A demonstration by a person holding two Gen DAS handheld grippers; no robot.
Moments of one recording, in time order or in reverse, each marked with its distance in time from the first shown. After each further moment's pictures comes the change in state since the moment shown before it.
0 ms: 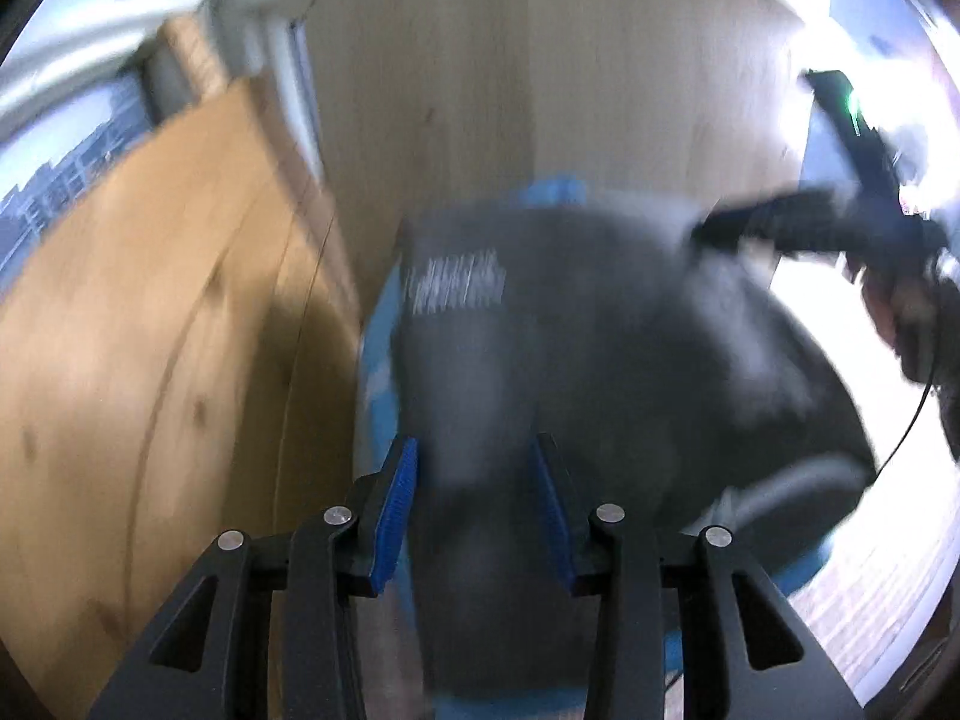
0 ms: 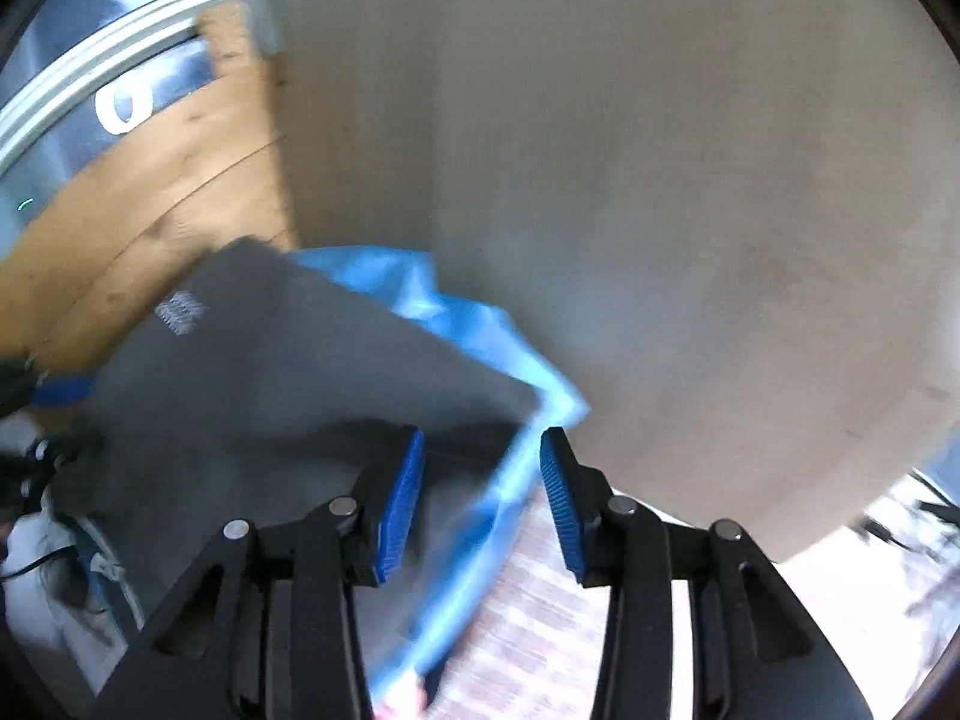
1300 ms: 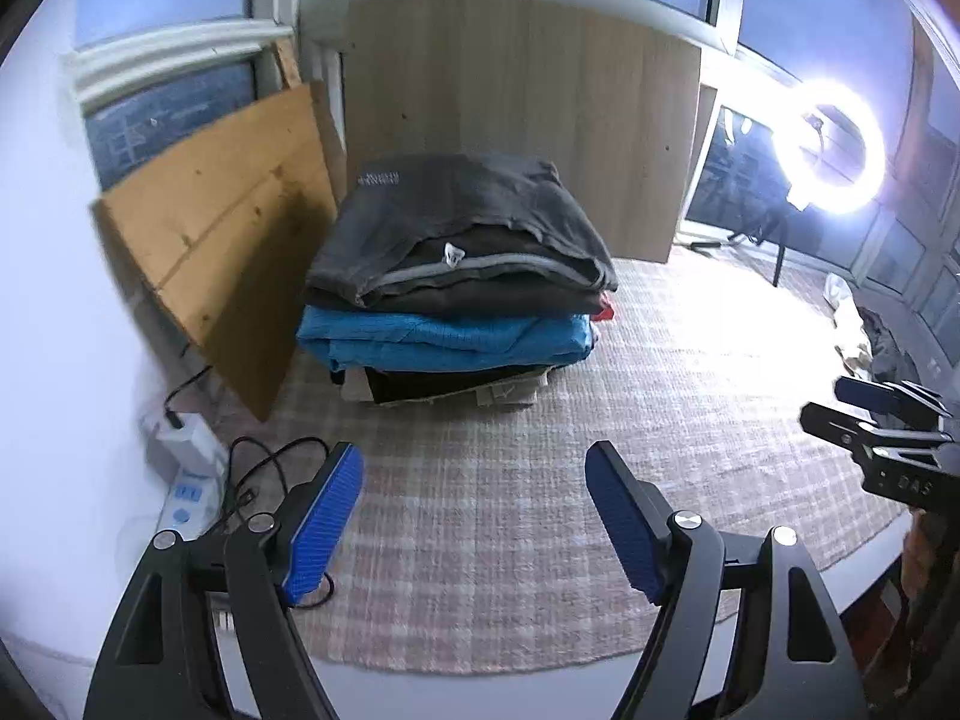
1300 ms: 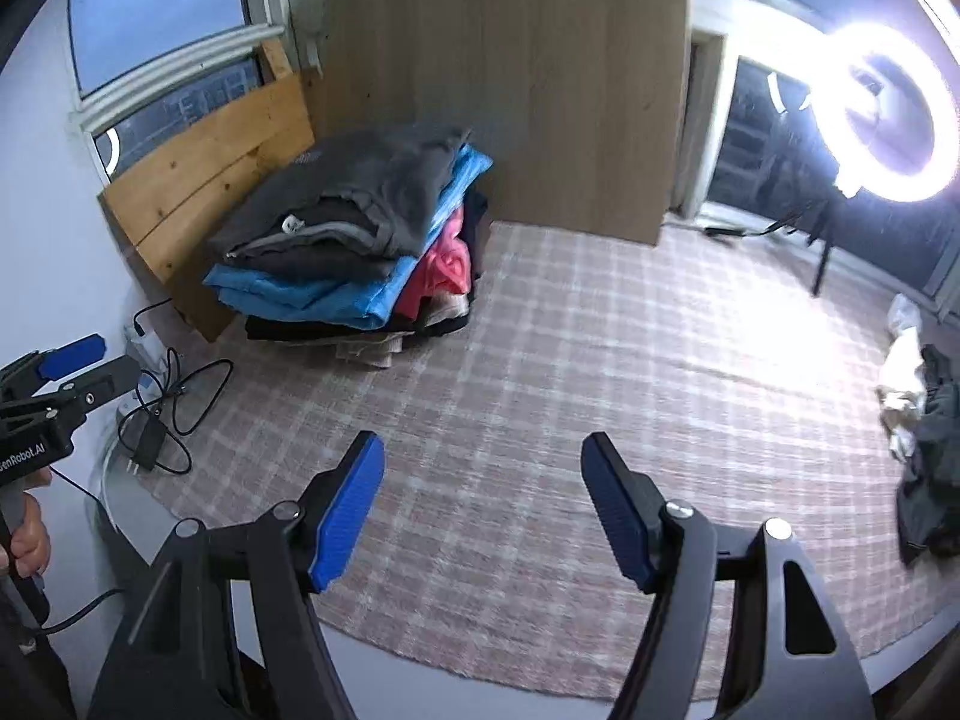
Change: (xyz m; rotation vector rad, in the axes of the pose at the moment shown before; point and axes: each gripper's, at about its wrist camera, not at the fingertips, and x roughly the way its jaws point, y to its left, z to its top) left arm -0.182 -0.133 -0.161 -0.159 -0.128 0.004; right arm -0.232 0.107 -0.251 0.226 -0.047 -0.178
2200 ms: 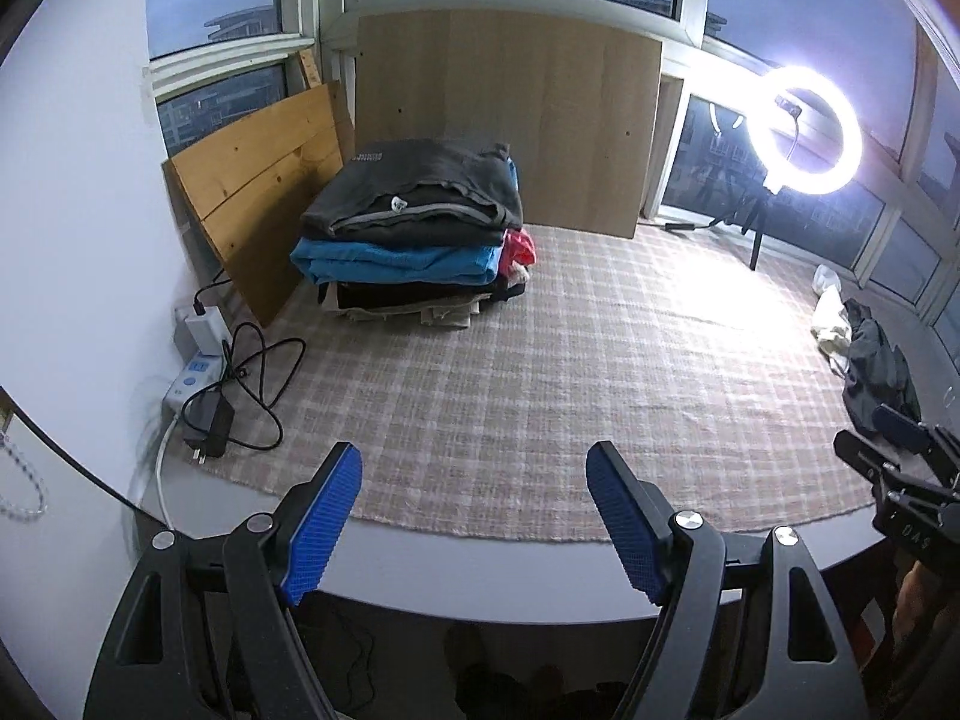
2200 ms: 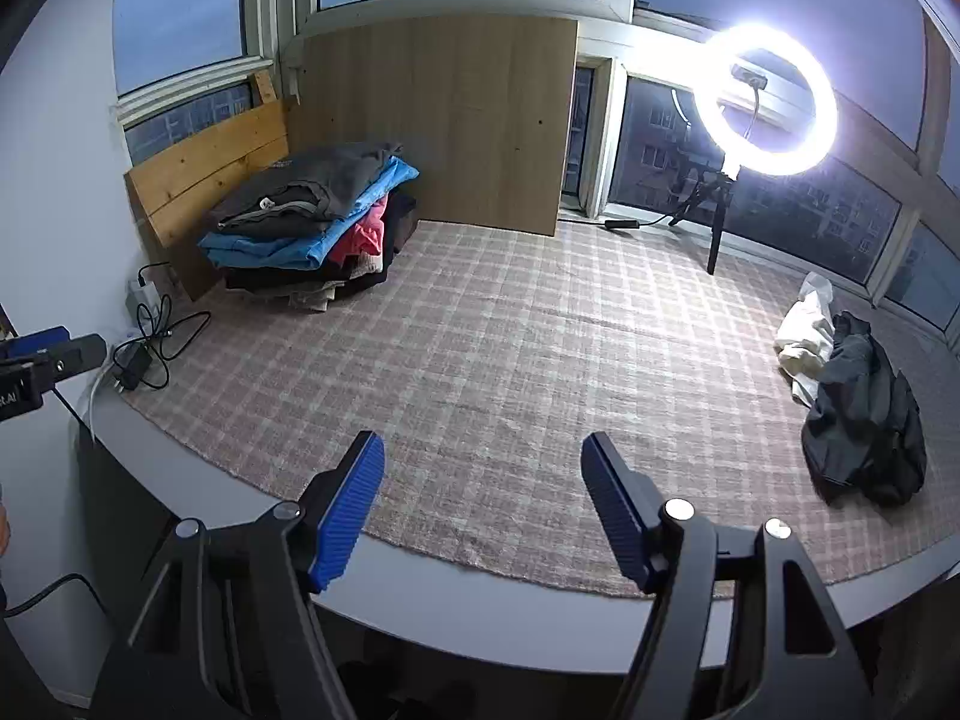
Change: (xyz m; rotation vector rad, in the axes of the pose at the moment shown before) left arm -0.091 -0.104 -0.075 -0.051 0.008 0.070; right arm -0.108 -0.085 -0.106 -0.012 -0.090 -0.060
